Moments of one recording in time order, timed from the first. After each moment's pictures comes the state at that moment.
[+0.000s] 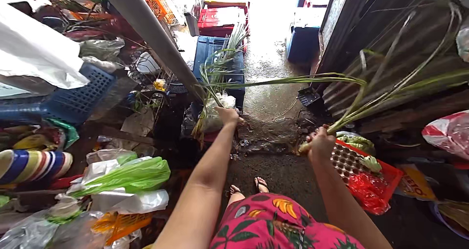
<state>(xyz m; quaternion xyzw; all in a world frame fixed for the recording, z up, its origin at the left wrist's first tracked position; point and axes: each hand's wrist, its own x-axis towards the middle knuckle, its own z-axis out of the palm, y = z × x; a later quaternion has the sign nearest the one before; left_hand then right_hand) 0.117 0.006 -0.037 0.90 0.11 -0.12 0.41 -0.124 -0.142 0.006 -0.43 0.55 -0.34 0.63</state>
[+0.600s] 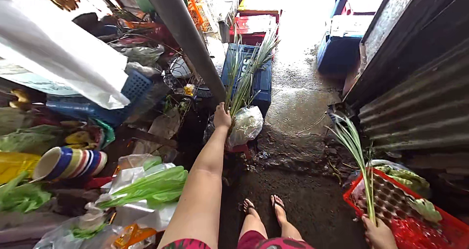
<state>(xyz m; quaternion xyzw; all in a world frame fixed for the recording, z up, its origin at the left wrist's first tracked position) 0.281 0.115 -0.087 0.97 -0.06 -0.06 0.23 -0.296 -0.170 -0.164 -0.63 0.63 0.10 0.45</state>
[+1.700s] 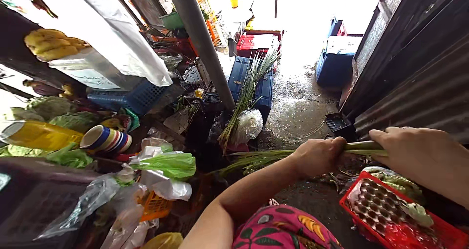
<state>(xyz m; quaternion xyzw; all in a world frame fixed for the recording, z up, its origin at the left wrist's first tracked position) -0.046 -0.030 0.118 0.70 -0.60 -0.19 0.33 -0.169 -0.193 0.203 -0.99 0.07 0.06 -0.09</state>
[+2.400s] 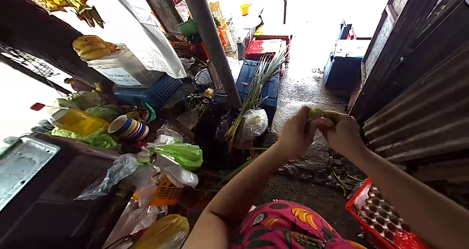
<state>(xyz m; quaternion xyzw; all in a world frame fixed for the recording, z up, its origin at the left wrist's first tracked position) -0.048 0.002 0.136 0.70 -0.46 0.03 0.55 -0.127 -0.136 0.148 -0.90 0.09 -0.23 0.35</state>
